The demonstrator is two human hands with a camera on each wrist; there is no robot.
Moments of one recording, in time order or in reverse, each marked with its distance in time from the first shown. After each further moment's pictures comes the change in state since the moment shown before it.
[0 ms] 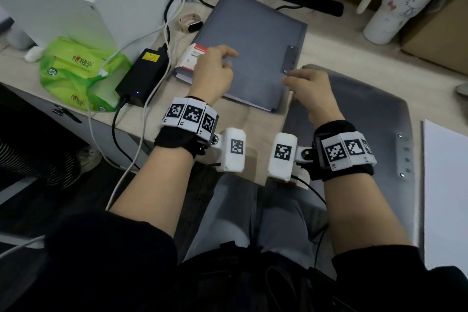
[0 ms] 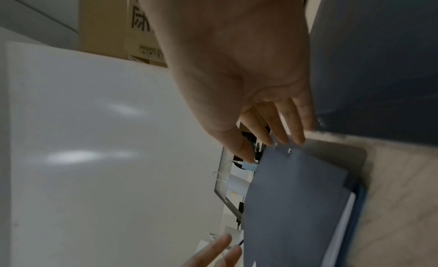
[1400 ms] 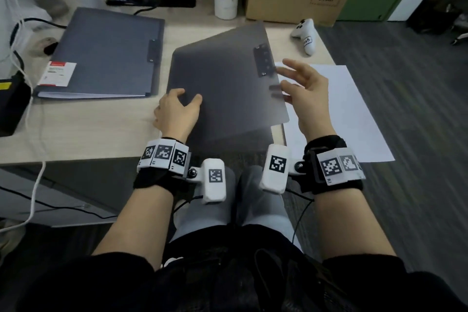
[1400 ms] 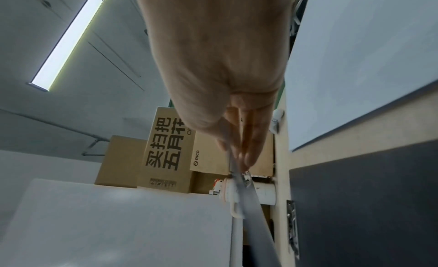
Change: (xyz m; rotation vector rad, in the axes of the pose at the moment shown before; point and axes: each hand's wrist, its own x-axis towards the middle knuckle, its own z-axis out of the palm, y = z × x) left_hand -0.146 0.084 0.131 0.014 -0.136 -0.187; right_hand -0.155 0.088 -0.206 0.415 0.407 -0.110
